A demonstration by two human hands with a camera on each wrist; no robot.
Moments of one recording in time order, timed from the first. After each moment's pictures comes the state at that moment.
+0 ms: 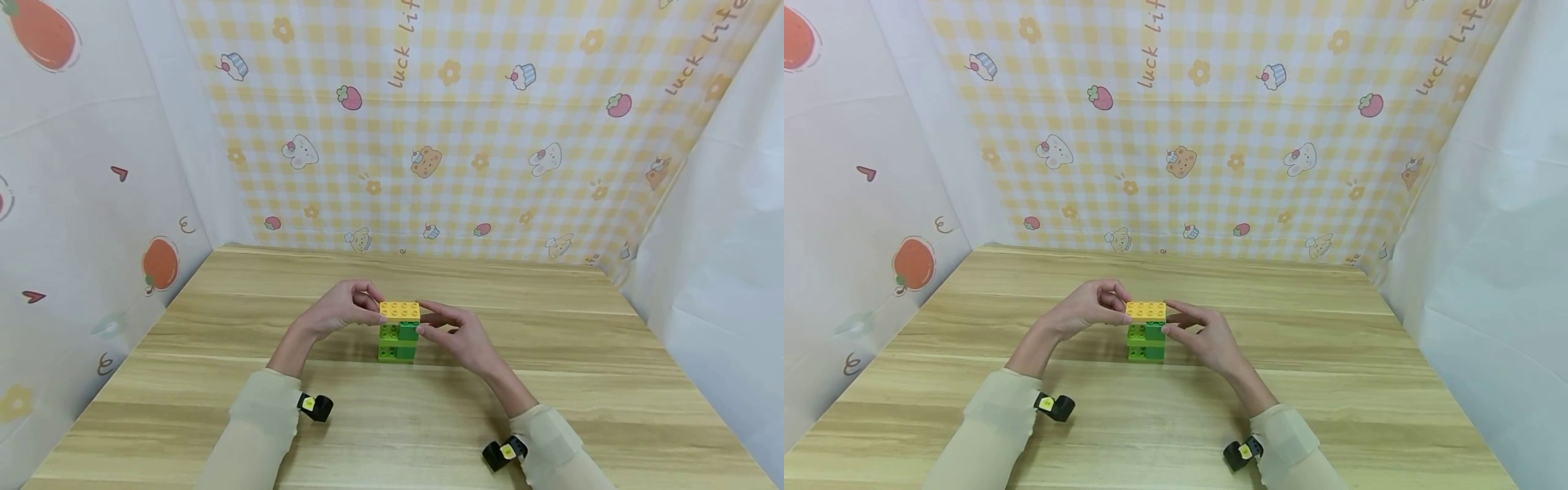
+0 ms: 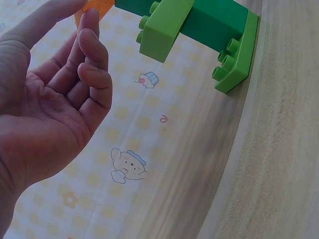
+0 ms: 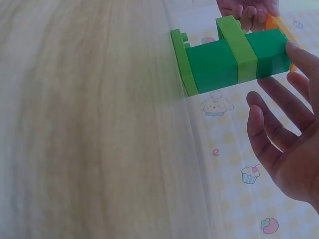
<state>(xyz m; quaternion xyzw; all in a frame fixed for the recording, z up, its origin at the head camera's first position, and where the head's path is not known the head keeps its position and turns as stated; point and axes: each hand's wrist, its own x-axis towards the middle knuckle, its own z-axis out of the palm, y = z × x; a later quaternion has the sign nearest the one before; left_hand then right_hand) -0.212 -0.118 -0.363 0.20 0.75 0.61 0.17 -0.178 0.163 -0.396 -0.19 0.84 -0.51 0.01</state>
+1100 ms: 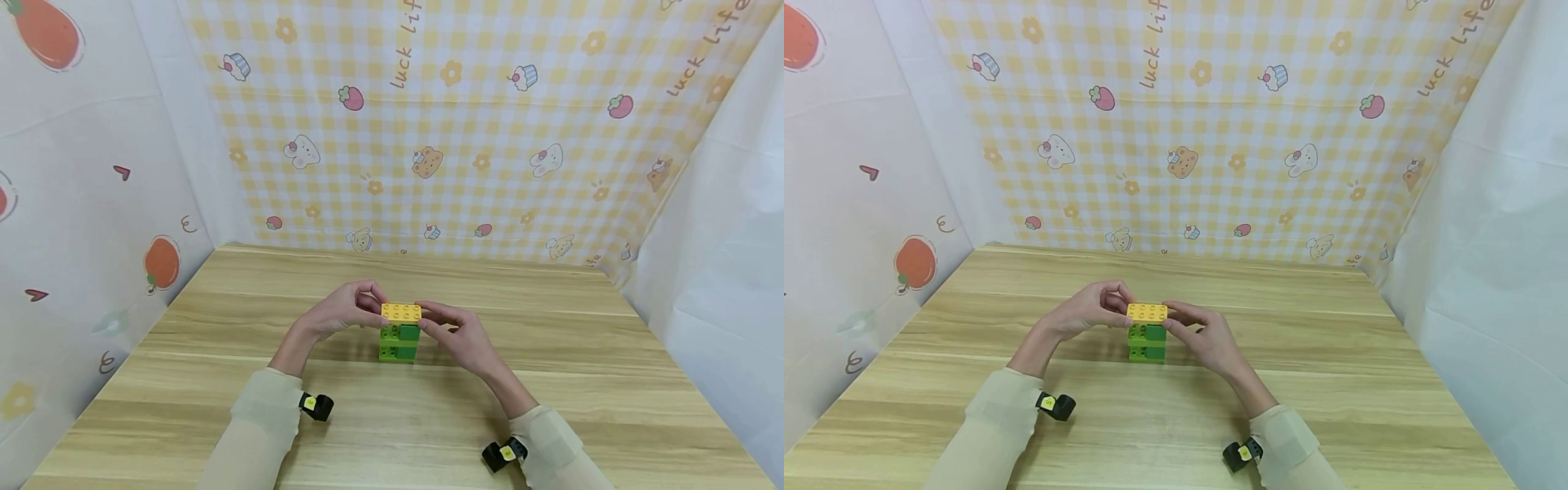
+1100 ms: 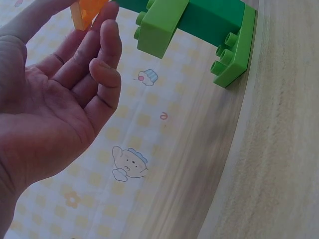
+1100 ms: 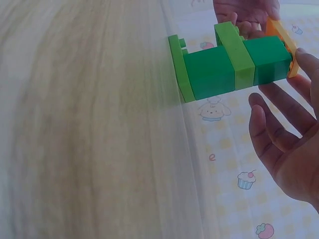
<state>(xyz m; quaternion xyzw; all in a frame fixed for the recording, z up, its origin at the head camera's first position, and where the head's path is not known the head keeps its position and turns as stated) -0.212 -0.117 -0.364 0.23 0.73 0.61 0.20 -0.174 0.159 -0.390 -0.21 0.83 -0.52 -0.01</state>
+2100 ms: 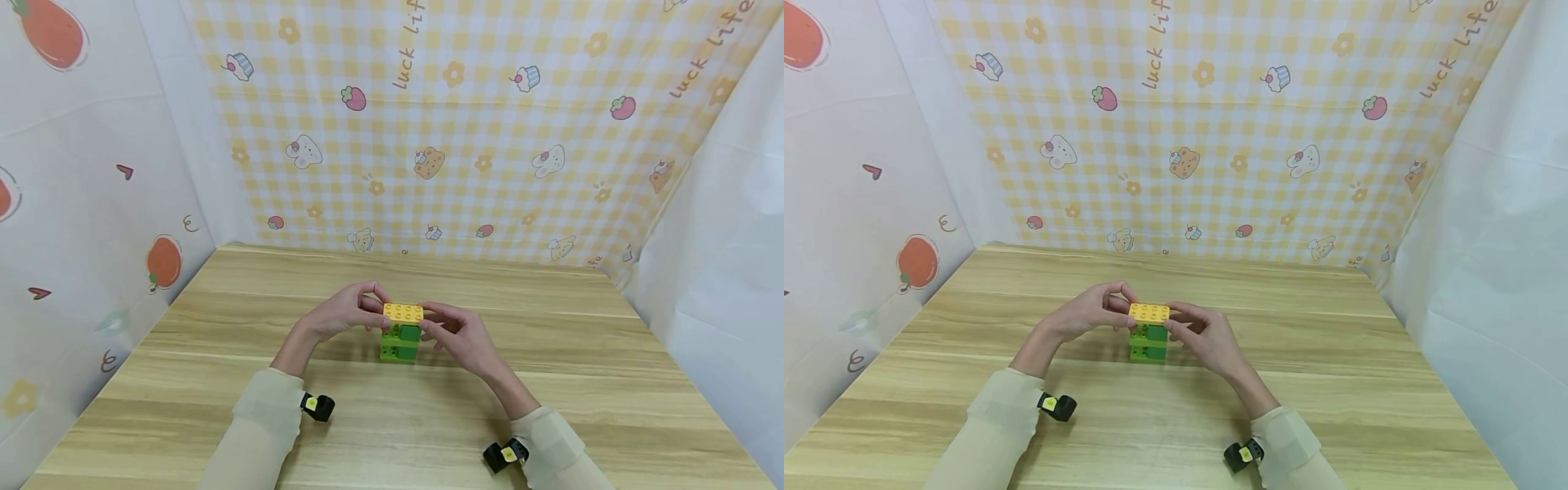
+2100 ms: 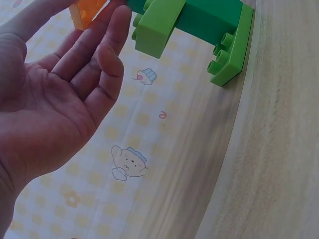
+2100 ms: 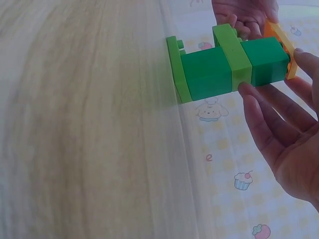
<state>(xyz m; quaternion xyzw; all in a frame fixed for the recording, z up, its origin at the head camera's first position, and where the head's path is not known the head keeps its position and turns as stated) -0.212 -0.117 -0.365 0.25 0.73 0.61 0.21 -0.172 0.158 -0.388 -0.23 0.80 -0.55 0.01</state>
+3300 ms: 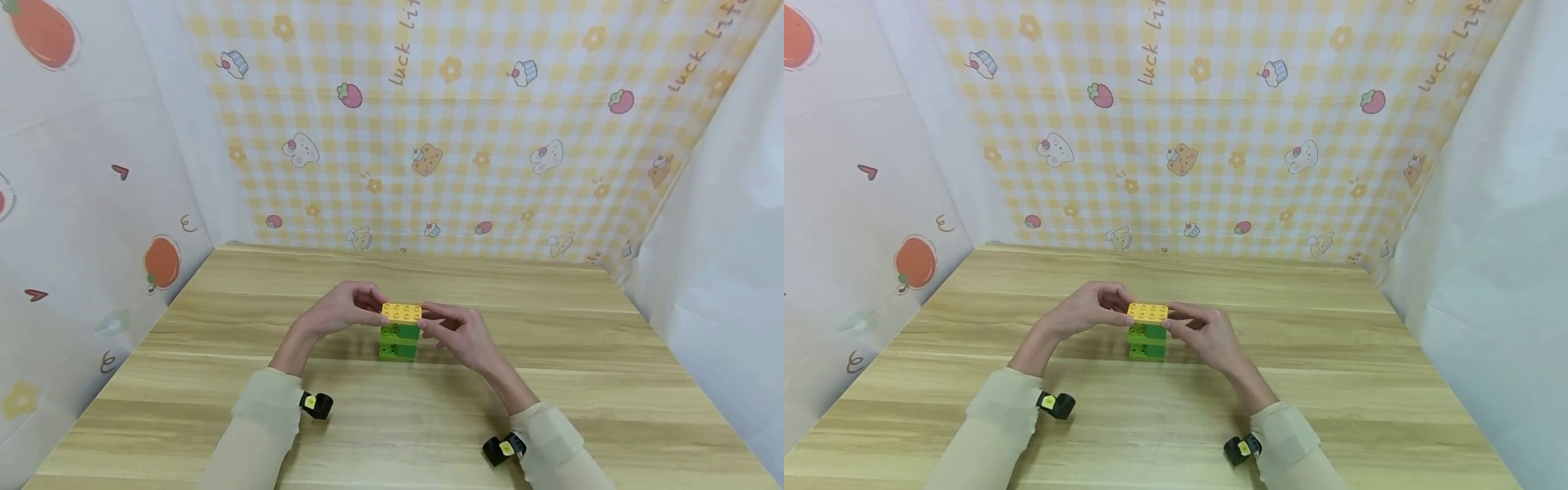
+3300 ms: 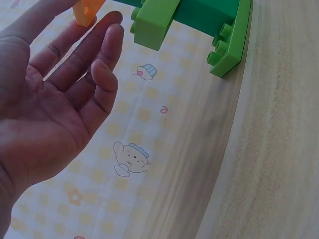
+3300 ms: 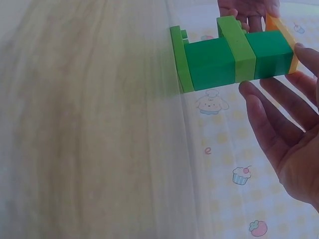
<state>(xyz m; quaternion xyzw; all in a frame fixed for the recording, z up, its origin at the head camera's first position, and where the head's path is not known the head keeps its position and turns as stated) -0.212 -0.119 -0.368 0.25 0.77 0.56 0.15 -0.172 0.160 -0.389 -0.21 0.82 -0.53 0.00</state>
